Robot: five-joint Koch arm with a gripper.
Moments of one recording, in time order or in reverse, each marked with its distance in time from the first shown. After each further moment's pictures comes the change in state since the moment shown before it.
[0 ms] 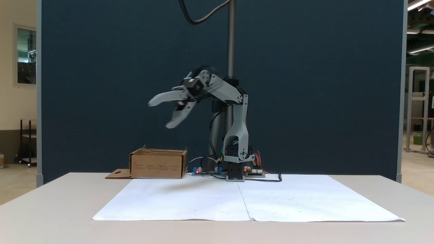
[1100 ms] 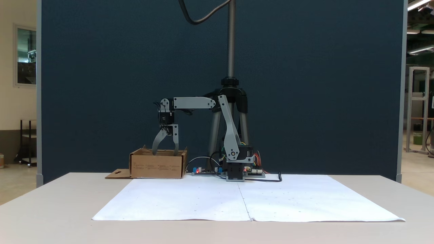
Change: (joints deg) arm 62.6 -20.7 0.2 23.0 -26.5
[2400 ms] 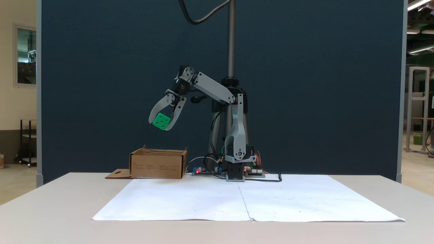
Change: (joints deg) arm -34.2 15.0 -12.3 1.4 28.9
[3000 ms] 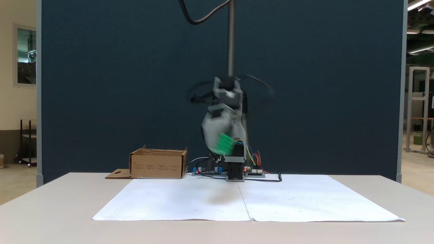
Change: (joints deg) arm -56.1 -10.1 -0.2 -6.5 22.6
